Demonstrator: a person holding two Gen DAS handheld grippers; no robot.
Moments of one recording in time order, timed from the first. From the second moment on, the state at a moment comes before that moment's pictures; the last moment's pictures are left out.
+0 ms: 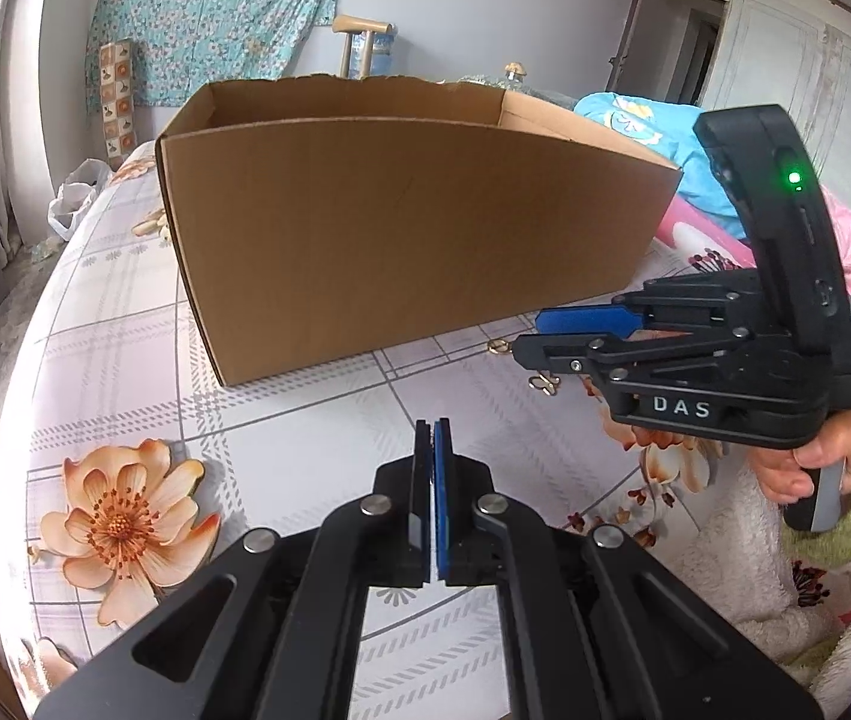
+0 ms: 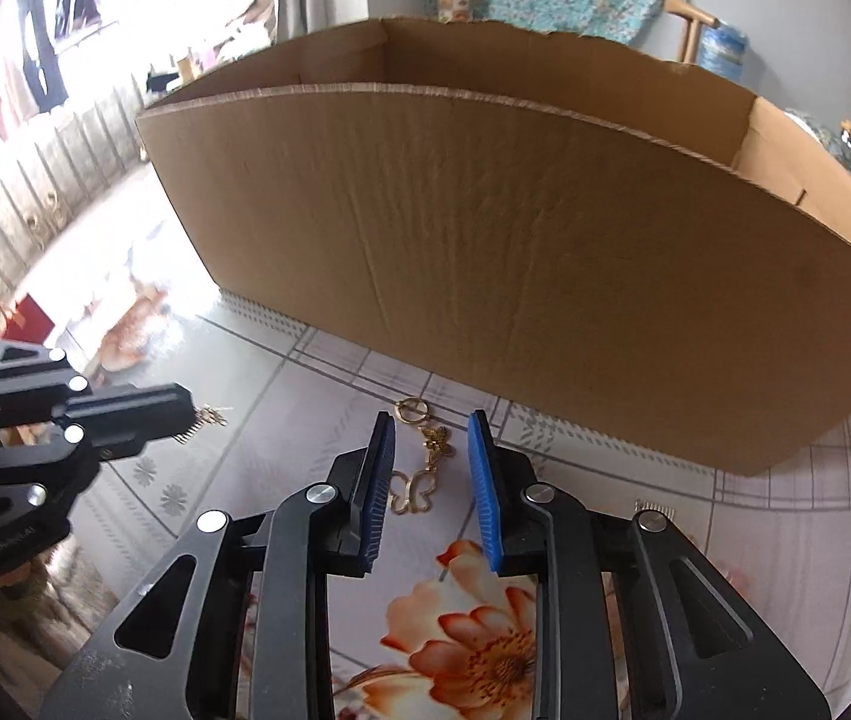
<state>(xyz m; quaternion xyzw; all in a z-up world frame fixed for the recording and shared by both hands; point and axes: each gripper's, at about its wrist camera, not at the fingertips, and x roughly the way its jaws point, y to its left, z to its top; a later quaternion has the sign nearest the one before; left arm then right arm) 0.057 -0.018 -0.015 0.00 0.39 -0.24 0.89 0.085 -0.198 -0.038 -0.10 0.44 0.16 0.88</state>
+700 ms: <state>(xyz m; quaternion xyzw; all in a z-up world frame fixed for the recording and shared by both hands) 0.050 -0.017 -0.006 0.01 0.37 -0.23 0.90 0.088 -0.217 -0.019 -0.06 0.44 0.19 0.88</state>
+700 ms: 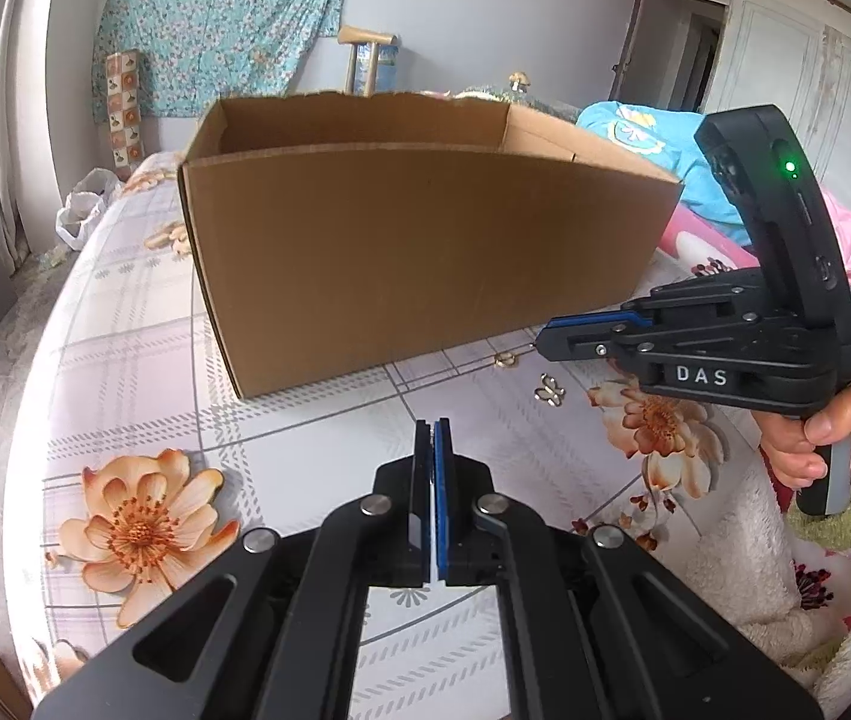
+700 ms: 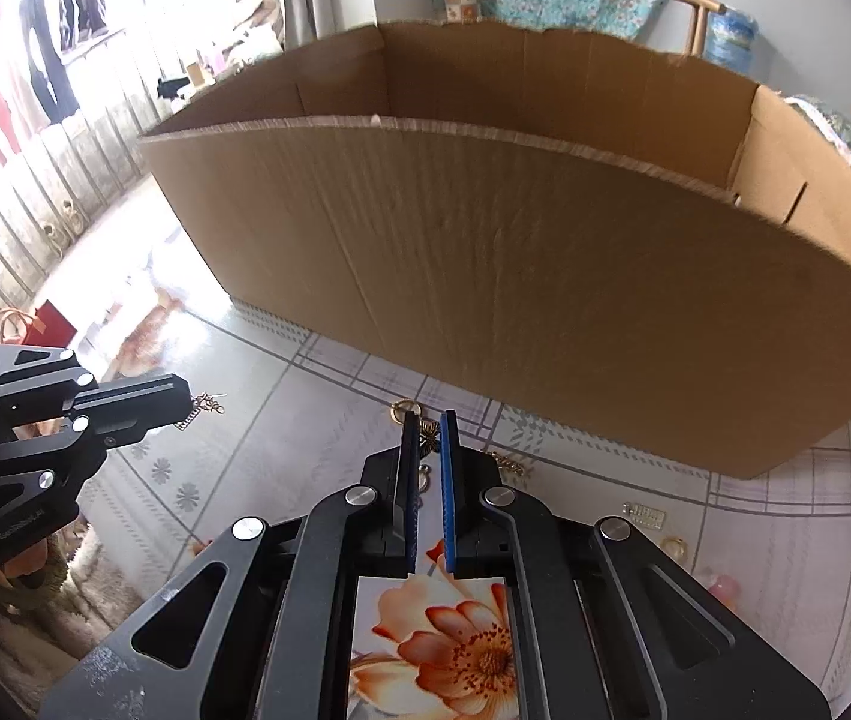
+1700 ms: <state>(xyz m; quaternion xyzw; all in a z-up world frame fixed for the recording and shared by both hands) 0.209 -0.064 0.084 0.00 0.42 -0.27 0.86 0.194 -0.253 0.065 0.04 0.47 0.24 0.85</state>
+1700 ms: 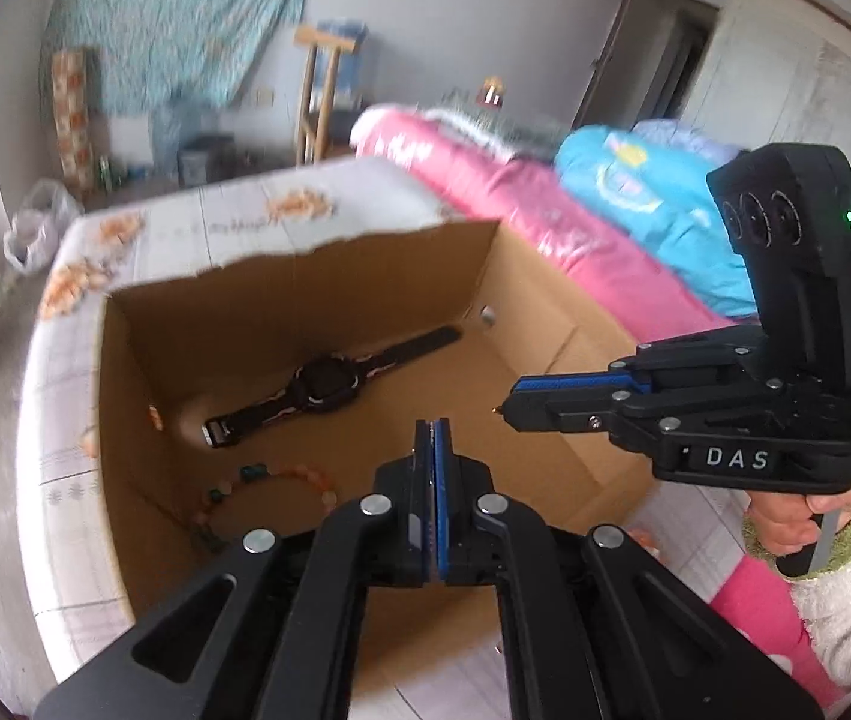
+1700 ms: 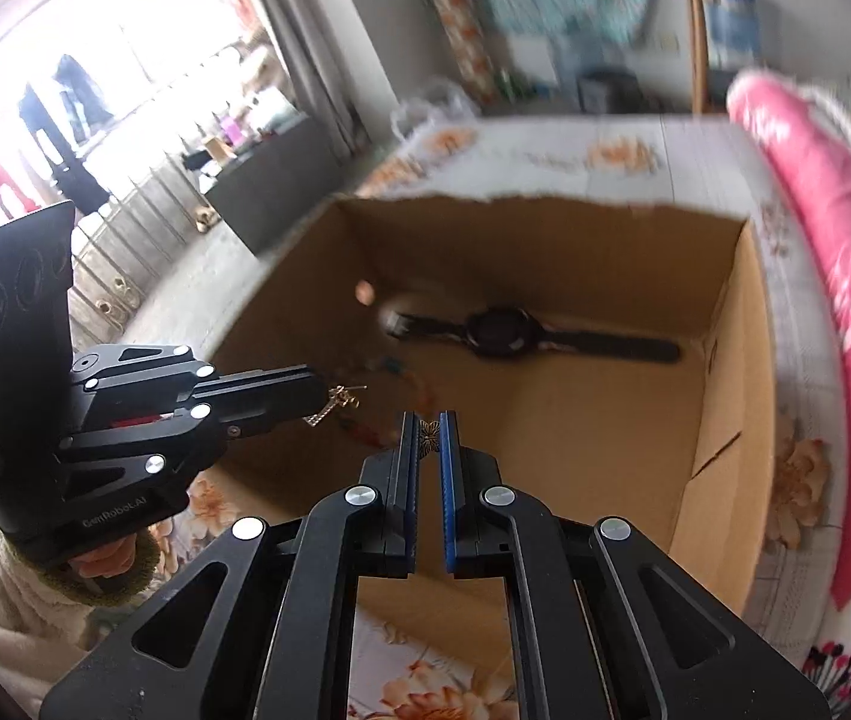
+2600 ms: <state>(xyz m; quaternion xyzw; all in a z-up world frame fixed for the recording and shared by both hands) 0.225 -0.072 0.089 -0.02 0.42 -0.26 0.87 0.203 -0.275 0.065 0.07 0.45 0.21 0.86</state>
